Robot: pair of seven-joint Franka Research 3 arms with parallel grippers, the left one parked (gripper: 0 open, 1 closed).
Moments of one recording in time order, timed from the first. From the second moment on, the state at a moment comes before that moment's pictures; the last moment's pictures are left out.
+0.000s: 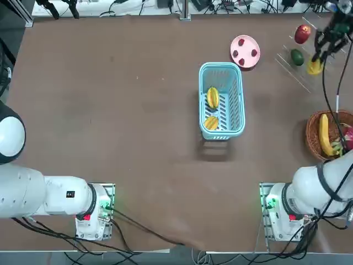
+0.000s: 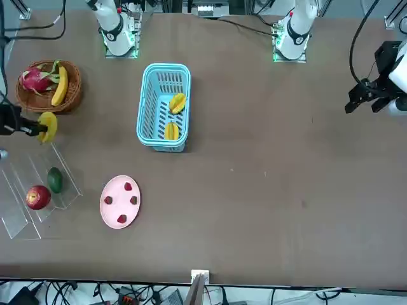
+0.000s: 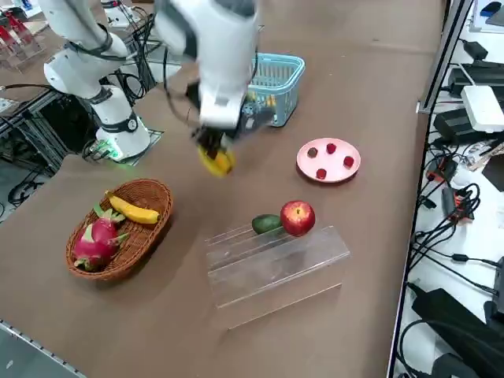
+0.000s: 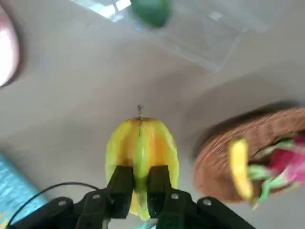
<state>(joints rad) -0.21 0.26 -0.01 -1.65 0.00 1.56 0.17</state>
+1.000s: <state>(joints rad) 0.45 0.14 0.01 -1.75 0.23 1.66 0.88</state>
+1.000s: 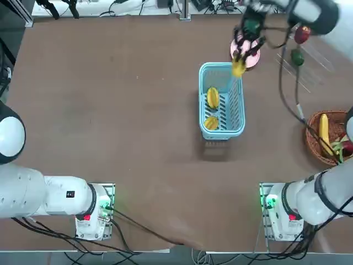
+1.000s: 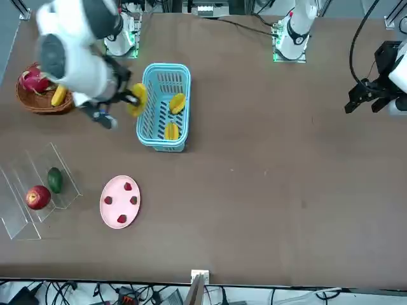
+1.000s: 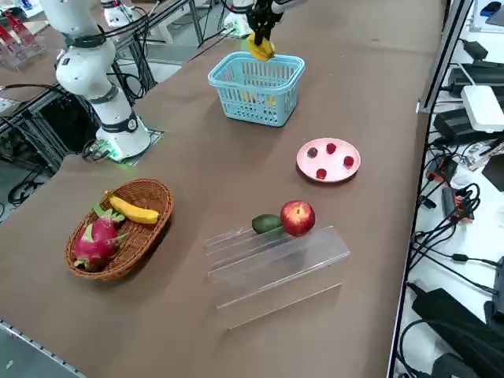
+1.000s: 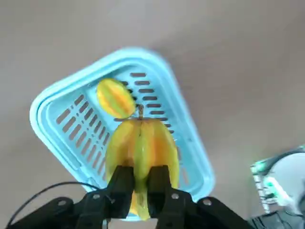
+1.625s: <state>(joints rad) 0.54 0.08 0.00 -2.01 0.19 1.80 0.89</state>
